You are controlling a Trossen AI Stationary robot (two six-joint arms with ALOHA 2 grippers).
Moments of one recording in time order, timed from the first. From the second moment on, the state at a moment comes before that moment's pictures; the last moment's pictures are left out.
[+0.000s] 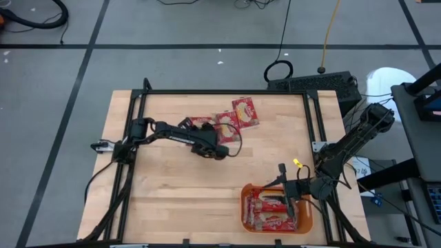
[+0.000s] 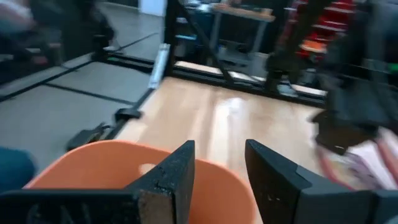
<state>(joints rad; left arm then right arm) -0.02 2.15 1.60 -1.57 -0.75 -0.99 0.82 1.15 0.48 0.45 0.67 0.04</state>
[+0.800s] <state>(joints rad) -0.29 1.96 1.70 -1.52 -1.01 -1.02 0.80 1.15 0.44 0.45 0.81 0.16</state>
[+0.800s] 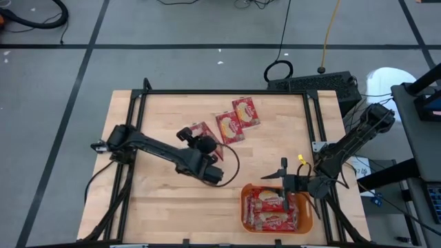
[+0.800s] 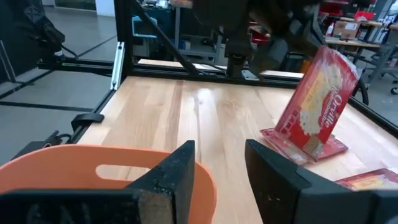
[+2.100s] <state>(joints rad) -0.54 1.82 1.70 -0.29 -1.01 -0.11 0.77 1.18 0.44 0.79 0.87 -1.76</state>
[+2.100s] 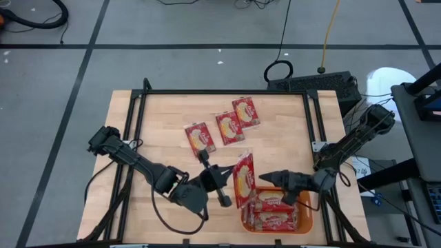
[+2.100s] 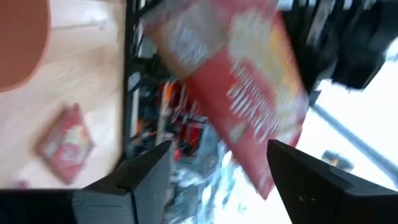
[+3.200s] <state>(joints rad) -0.47 1.82 1.70 -0.16 -0.82 -0.19 0.61 1.37 0.44 1.11 0.60 -2.33</state>
